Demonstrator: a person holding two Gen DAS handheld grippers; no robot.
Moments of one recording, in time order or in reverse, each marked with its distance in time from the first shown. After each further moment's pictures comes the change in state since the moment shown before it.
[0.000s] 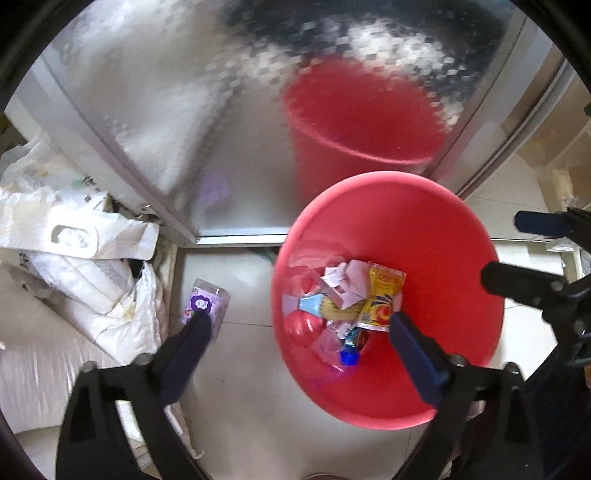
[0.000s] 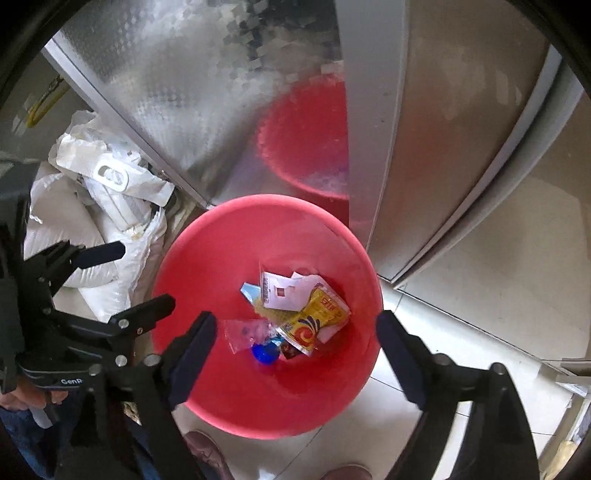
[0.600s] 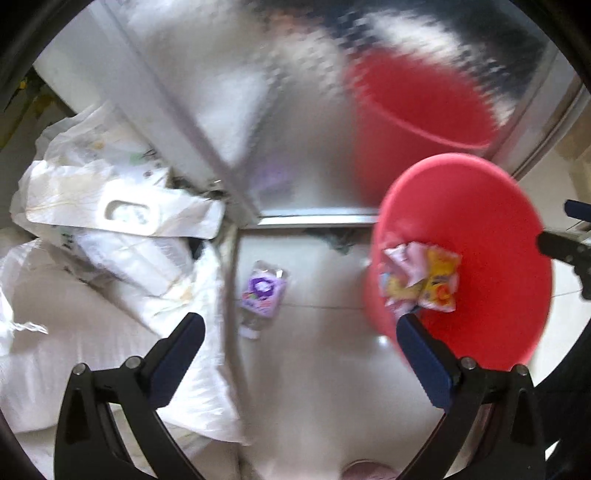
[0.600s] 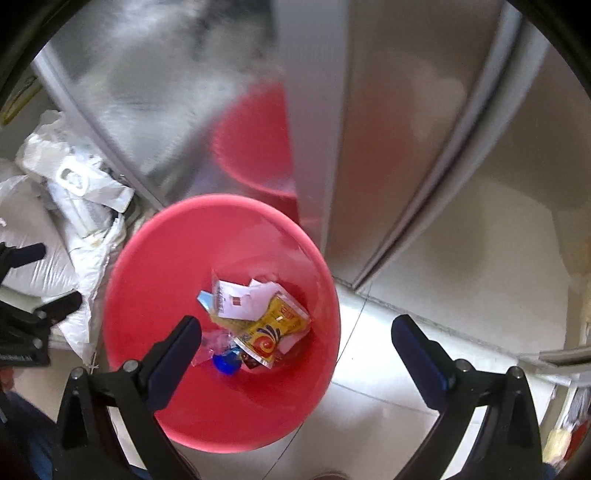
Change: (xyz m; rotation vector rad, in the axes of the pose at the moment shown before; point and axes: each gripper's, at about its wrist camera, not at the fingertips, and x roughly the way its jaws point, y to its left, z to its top) left arm -0.004 0.052 -0.014 0.012 0.051 0.155; right arm 0.022 -0.012 -0.008 0.033 -0.027 -0.158
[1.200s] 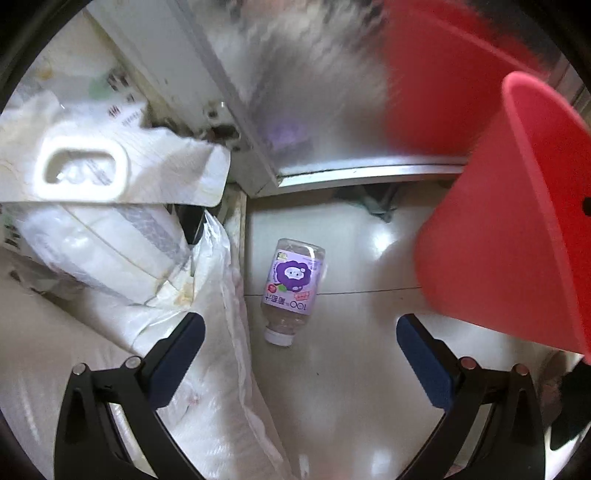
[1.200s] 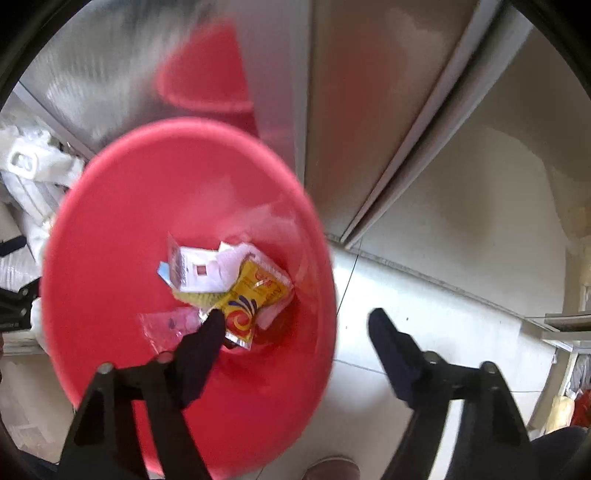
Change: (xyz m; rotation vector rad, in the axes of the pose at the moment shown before) left arm 0.115 0.045 -0.025 0.085 0.037 -0.003; right arm 0.060 0.000 -0.015 0.051 0.154 -0.086
